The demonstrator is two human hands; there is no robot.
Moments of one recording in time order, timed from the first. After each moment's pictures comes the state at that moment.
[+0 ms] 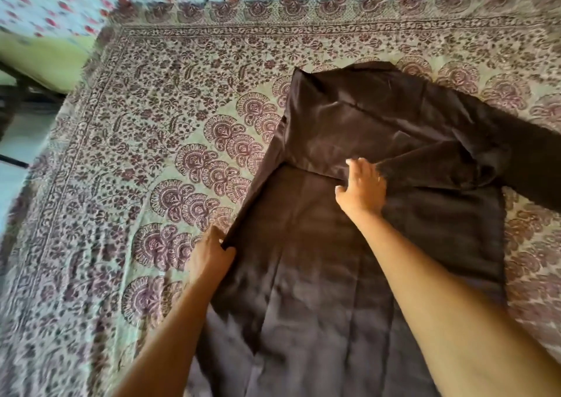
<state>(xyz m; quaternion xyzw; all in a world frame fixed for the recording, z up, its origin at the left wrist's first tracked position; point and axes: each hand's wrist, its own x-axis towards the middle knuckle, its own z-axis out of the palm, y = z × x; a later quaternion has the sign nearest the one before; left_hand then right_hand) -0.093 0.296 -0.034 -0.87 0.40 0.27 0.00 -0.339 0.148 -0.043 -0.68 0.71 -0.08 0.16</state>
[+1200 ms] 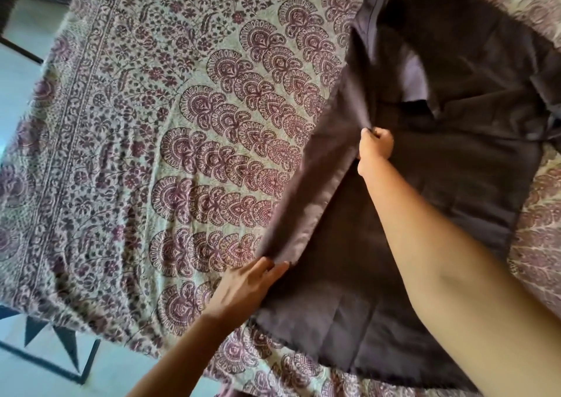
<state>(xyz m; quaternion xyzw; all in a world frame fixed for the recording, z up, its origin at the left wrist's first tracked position) -0.144 0.501 -0.024 -0.61 0.75 0.24 -0.01 -0.294 0.189 -0.067 -0.26 0.76 -0.35 0.49</state>
